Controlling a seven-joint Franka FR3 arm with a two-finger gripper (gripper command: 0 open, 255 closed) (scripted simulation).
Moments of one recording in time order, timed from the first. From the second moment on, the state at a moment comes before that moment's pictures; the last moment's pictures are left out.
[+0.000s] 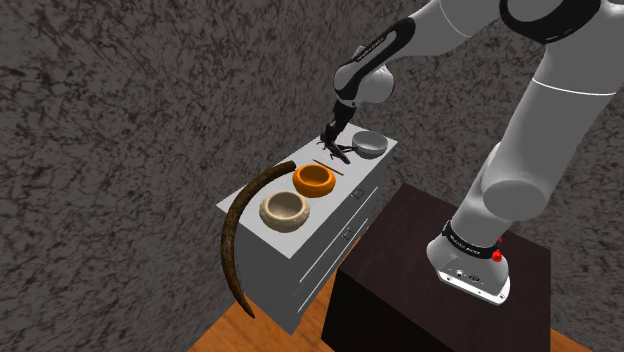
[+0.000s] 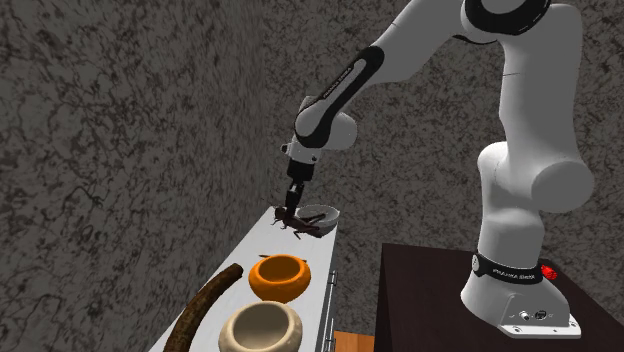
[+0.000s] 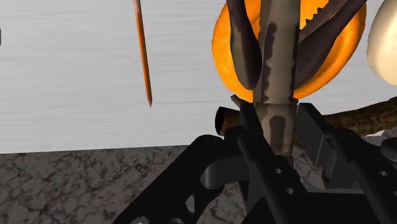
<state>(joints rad) 0.04 0.07 -0.26 -2.39 0.38 2.61 -0.58</state>
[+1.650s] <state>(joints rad) 0.33 0.11 -0.02 -2.43 0.16 2.78 0.13</state>
